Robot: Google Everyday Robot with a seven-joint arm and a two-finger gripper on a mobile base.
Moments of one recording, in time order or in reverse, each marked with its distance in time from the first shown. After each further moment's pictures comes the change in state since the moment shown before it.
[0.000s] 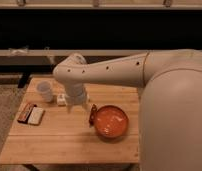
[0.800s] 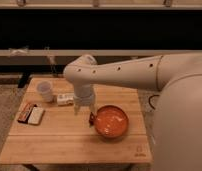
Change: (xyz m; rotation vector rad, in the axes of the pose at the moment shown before) arm 0.022 -0.051 0.000 -0.013 0.056 0.089
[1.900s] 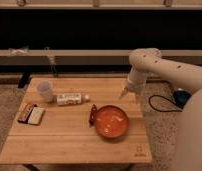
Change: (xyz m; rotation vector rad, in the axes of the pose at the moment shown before) arm -0.116 -0.203 -0.001 -0.104 0.000 0.209
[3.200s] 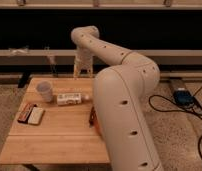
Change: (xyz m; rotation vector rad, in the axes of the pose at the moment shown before) arm -0.050 0.308 0.003 -0.019 -0.045 -0.550
